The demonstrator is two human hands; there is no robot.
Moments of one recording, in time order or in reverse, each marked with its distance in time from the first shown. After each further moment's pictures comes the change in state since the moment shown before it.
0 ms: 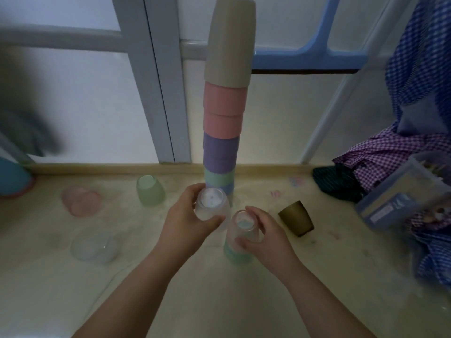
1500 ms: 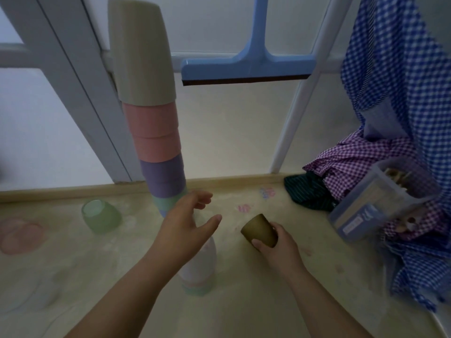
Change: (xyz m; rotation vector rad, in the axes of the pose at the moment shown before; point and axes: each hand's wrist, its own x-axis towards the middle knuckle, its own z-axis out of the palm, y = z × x) left_hand 0.051 0.041 0.090 0.162 -0.025 0.202; right_hand 0.060 0.098 -0.095 -0.136 0.189 0.278
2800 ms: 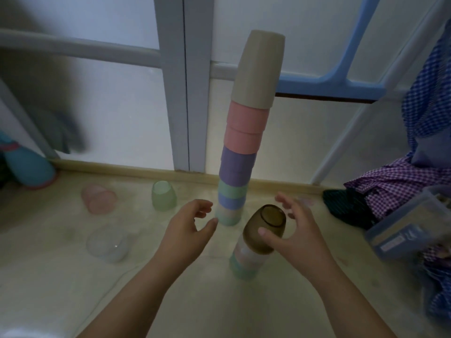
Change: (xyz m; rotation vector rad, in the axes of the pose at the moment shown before) left_hand -0.068 -0.063 -0.092 -0.059 0.148 -0.126; right_hand -0.117 -0.135 0.014 0.027 -0.016 -0.498
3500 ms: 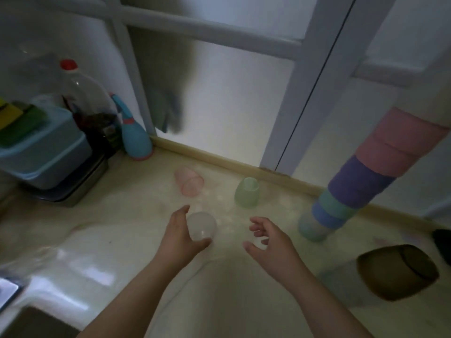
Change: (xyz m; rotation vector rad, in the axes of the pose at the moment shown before) left_hand -0.020 -0.160 -0.128 0.146 0.084 -0.479; right_hand 0.024 -0.050 0.215 0.018 -0.451 -0.016
